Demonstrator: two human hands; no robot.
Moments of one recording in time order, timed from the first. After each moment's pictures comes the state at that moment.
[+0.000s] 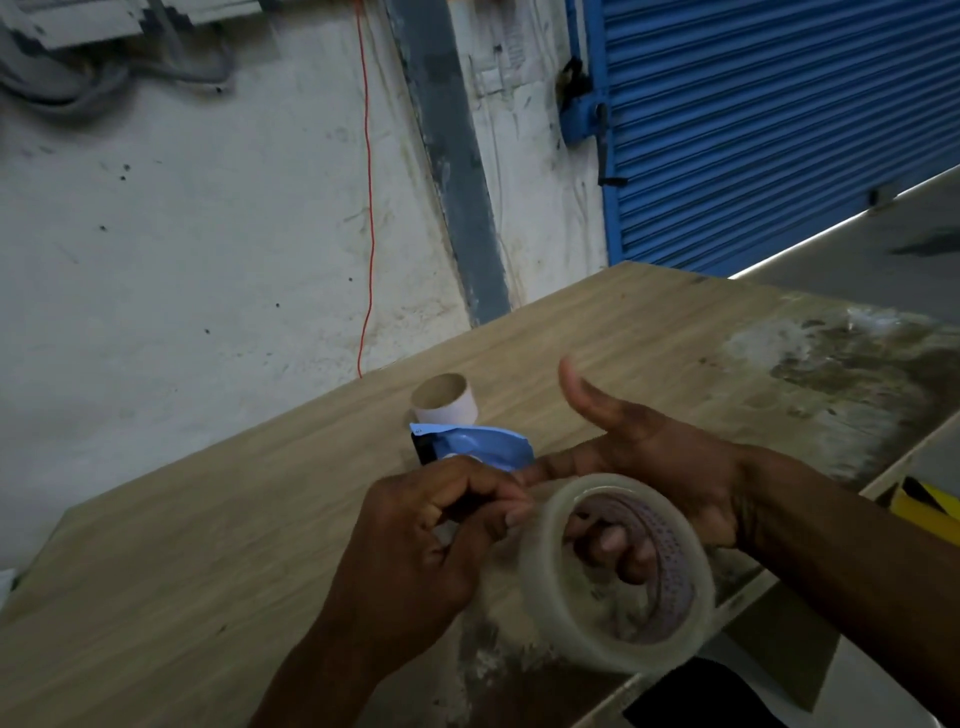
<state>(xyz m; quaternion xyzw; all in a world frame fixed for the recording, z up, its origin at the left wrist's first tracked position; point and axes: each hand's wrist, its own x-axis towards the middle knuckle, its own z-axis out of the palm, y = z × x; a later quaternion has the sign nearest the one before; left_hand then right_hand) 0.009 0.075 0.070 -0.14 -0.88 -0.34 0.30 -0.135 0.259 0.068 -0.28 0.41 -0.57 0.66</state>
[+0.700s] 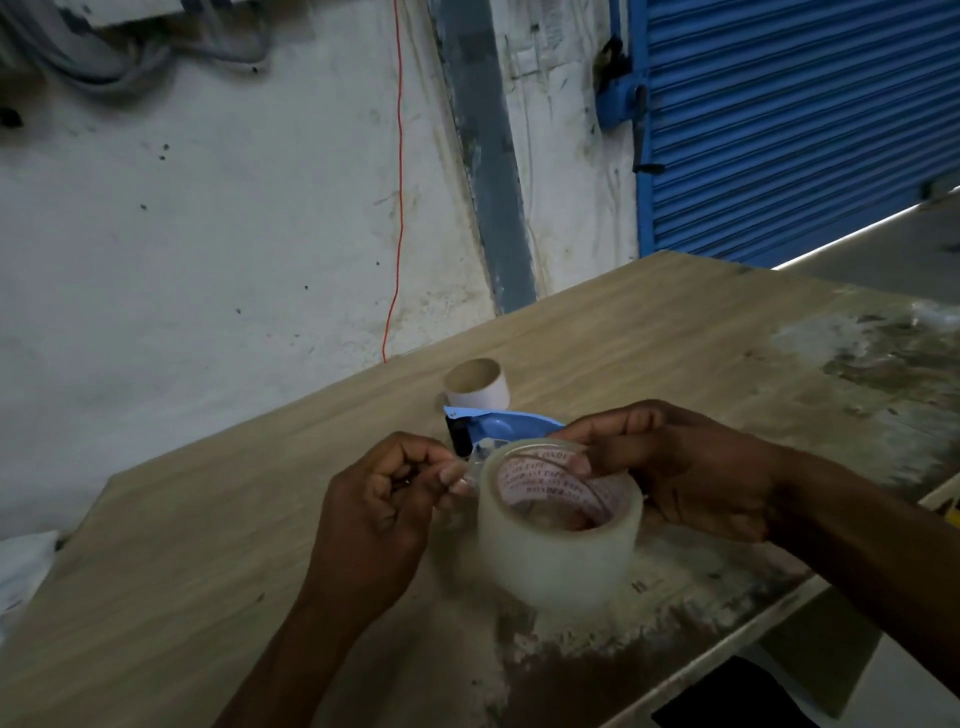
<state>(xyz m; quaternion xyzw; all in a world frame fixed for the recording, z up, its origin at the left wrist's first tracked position) 0.021 0.029 0.059 0.05 -0.86 -0.37 0.35 -0.128 0.243 0.064 -0.31 0.60 -0.62 0.41</state>
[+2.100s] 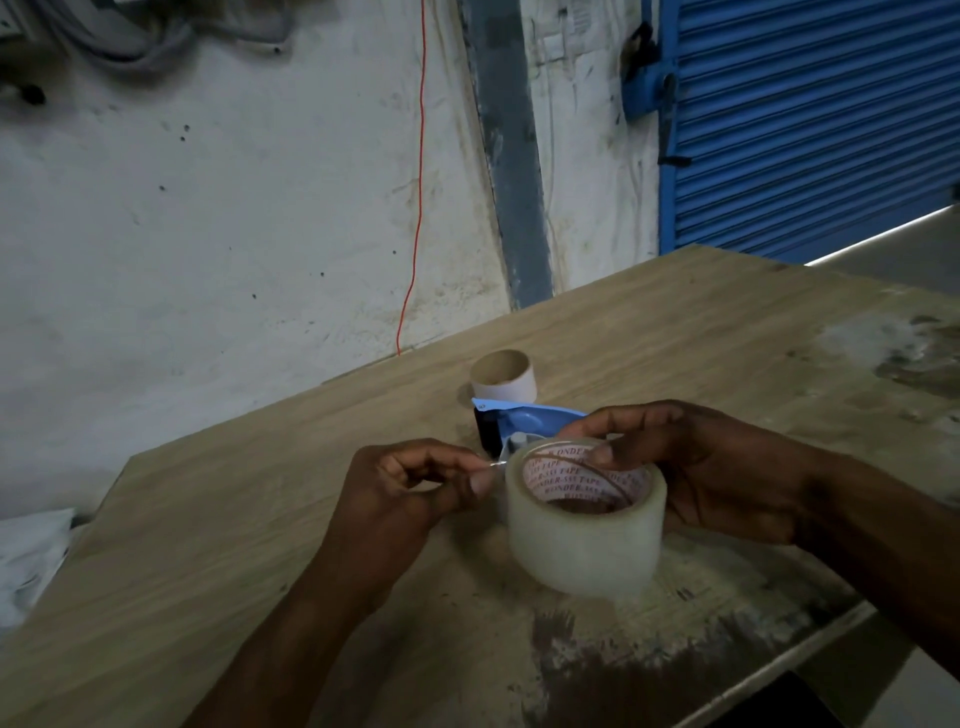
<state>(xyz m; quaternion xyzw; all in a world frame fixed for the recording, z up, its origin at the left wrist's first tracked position) 0.014 -0.002 0.053 0.10 -0.79 -0.55 0.24 -0.139 0.221 0.050 -0.27 0.58 -0.62 0.45</state>
